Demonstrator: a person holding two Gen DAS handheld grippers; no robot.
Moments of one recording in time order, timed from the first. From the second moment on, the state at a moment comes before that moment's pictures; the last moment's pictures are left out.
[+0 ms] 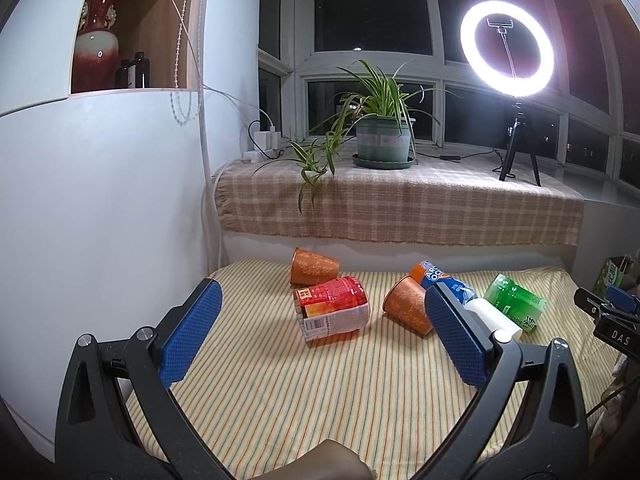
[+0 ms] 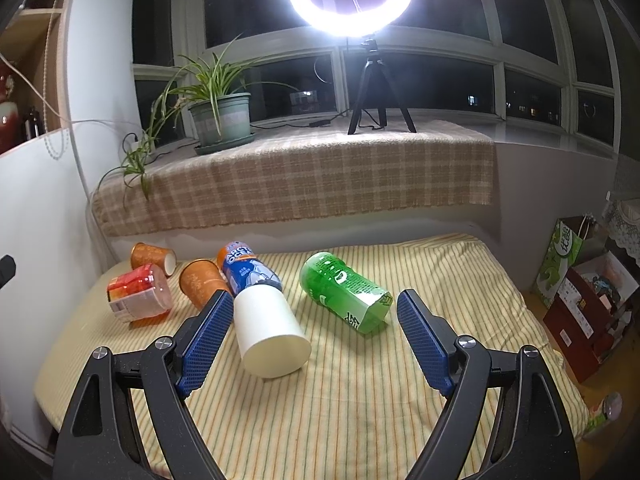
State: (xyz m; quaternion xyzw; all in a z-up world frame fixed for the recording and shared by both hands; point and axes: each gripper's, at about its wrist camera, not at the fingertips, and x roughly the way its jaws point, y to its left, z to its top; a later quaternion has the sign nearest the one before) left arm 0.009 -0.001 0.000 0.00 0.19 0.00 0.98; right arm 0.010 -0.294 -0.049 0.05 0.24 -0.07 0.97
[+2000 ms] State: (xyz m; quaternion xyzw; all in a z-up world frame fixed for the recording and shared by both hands) left arm 0.024 -0.001 -0.026 0.02 0.23 -0.02 0.97; right arm 0.064 -0.337 -0.060 0.00 0.31 -0.02 0.95
